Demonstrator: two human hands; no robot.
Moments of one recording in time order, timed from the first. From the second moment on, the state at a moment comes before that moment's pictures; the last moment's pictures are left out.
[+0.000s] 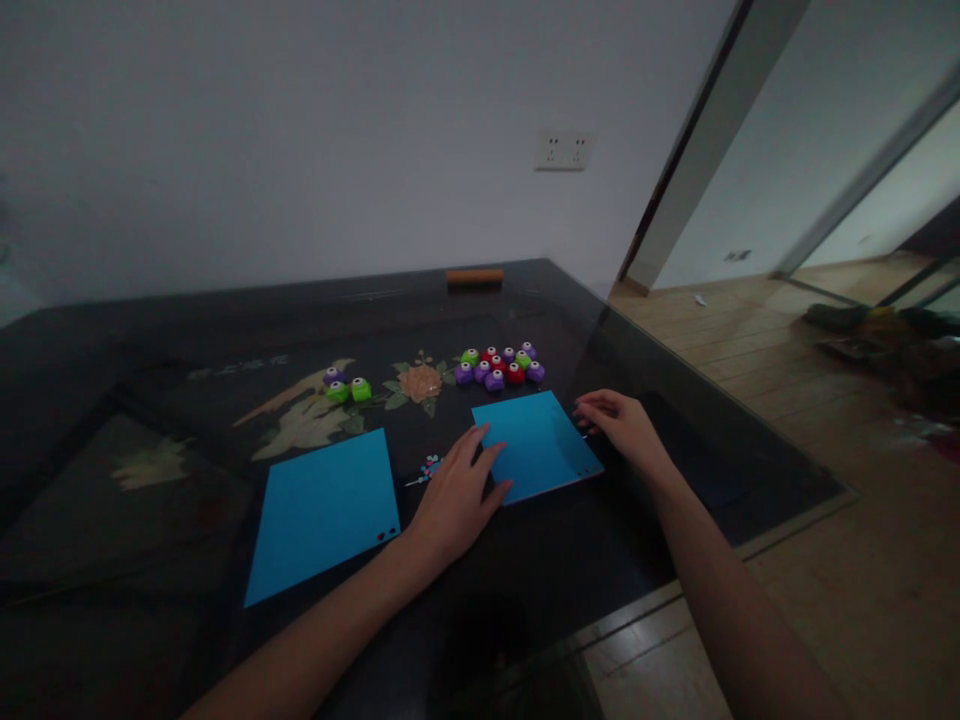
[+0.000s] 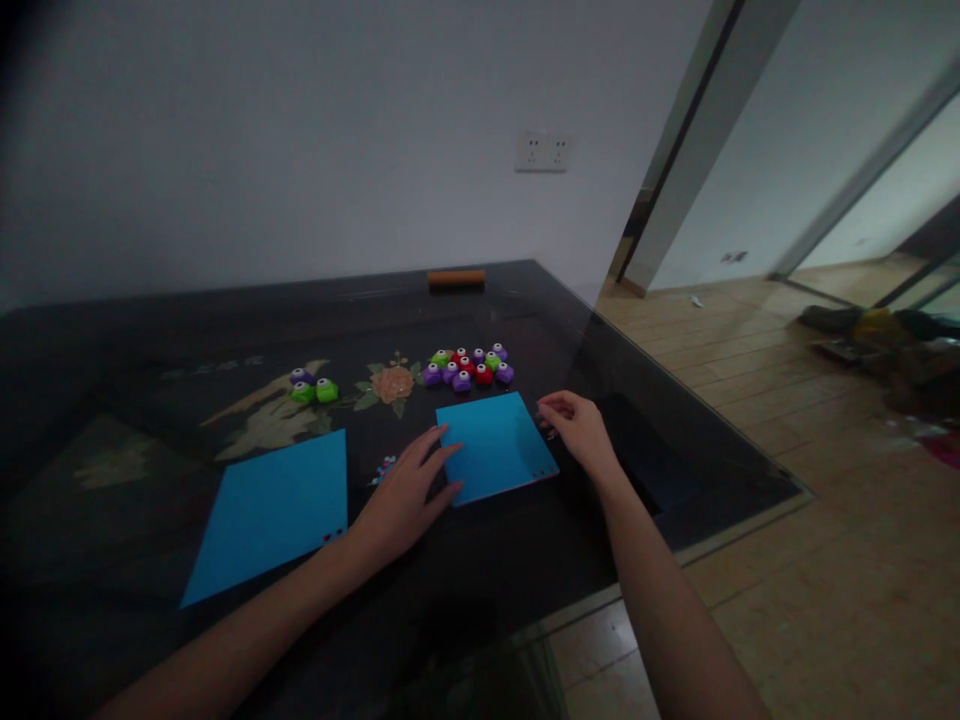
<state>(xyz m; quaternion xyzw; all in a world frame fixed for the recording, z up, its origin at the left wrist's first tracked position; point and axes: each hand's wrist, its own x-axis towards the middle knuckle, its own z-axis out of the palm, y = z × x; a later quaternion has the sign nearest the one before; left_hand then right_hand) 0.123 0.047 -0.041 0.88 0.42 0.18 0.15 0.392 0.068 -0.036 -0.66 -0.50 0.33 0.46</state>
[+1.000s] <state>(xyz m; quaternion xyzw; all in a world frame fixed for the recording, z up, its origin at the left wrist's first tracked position) -0.097 0.084 -0.027 0.78 0.57 0.26 0.08 0.402 0.078 -0.048 -0.67 -0.45 0.28 0.52</state>
